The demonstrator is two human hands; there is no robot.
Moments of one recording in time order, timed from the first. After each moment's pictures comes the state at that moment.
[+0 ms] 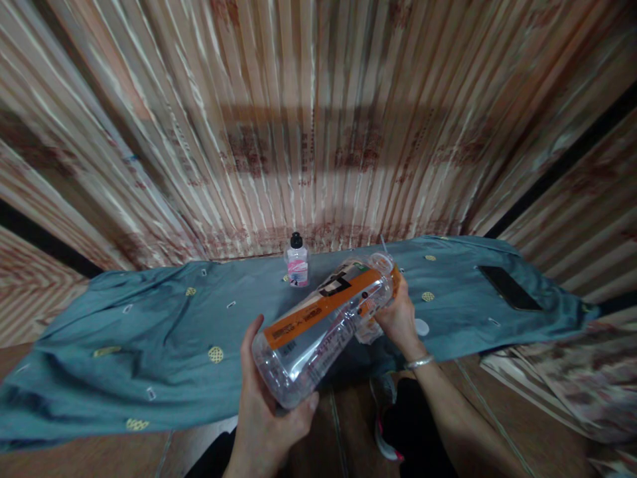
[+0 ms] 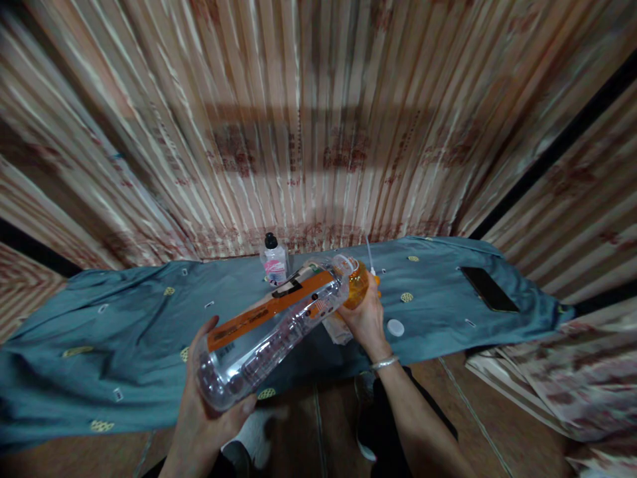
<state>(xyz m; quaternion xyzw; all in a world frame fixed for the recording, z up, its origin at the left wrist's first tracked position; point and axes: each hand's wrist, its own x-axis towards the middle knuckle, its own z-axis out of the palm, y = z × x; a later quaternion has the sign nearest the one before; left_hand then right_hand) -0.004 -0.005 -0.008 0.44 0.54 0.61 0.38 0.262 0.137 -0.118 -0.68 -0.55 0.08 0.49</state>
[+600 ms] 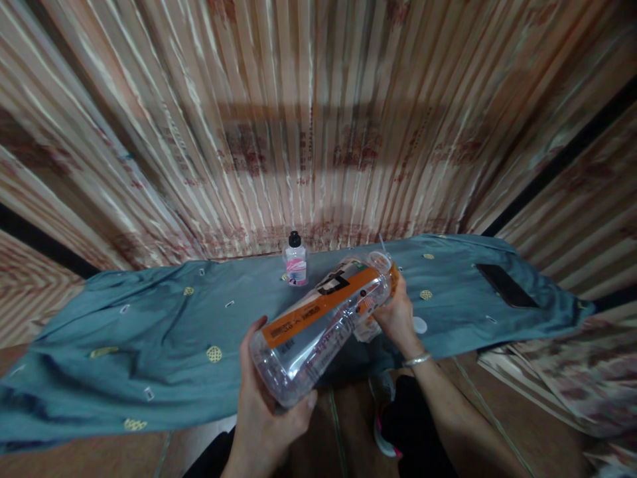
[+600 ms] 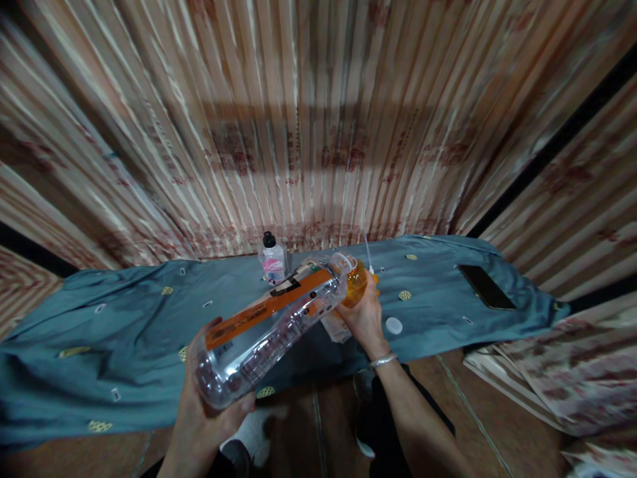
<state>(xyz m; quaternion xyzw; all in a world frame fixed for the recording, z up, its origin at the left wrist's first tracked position) -0.003 -0.005 -0.007 0.43 0.52 0.62 0.41 0.258 0.135 -0.111 -0.68 -0.53 0.11 0.49</state>
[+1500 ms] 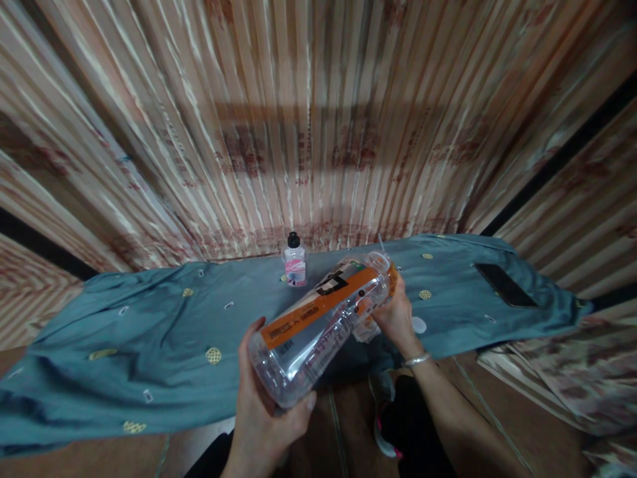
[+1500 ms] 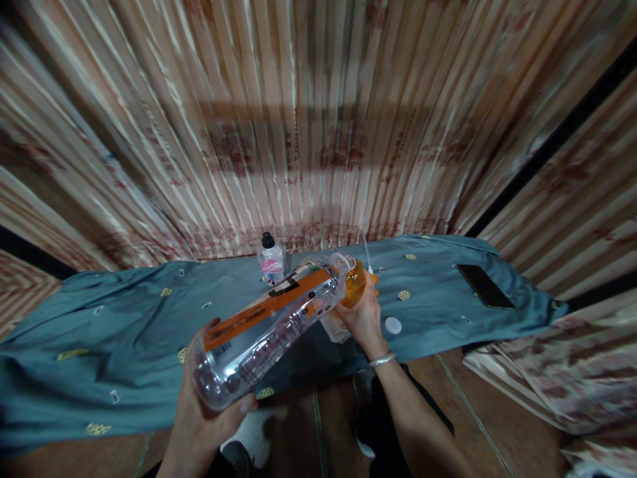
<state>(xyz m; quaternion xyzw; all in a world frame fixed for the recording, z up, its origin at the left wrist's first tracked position) -0.003 -0.004 -0.010 0.42 0.52 0.63 0.39 0.261 0.139 -0.121 -0.68 -0.54 0.09 0.49</state>
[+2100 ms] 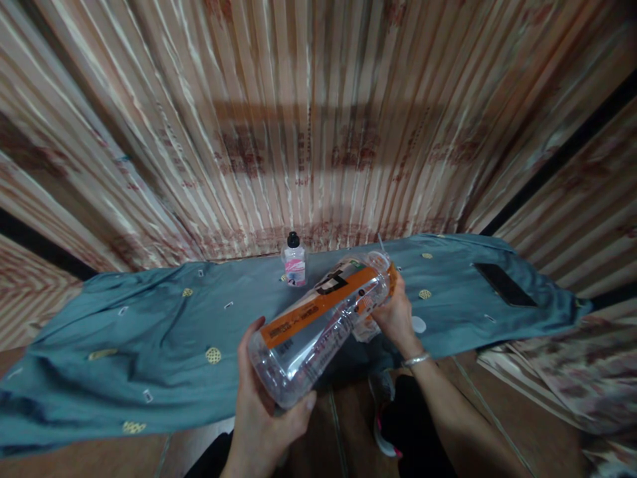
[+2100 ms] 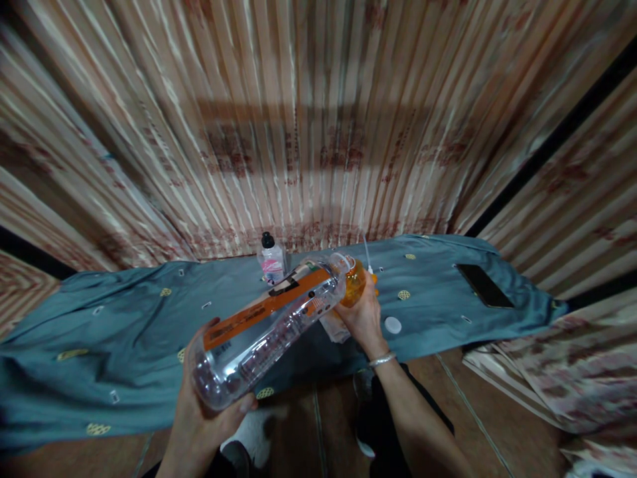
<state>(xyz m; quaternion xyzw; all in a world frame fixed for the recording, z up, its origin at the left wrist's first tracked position) -0.003 -0.004 -0.008 0.43 0.52 0.63 0.39 0.259 0.136 -0.113 -0.67 -0.54 0.11 0.49</state>
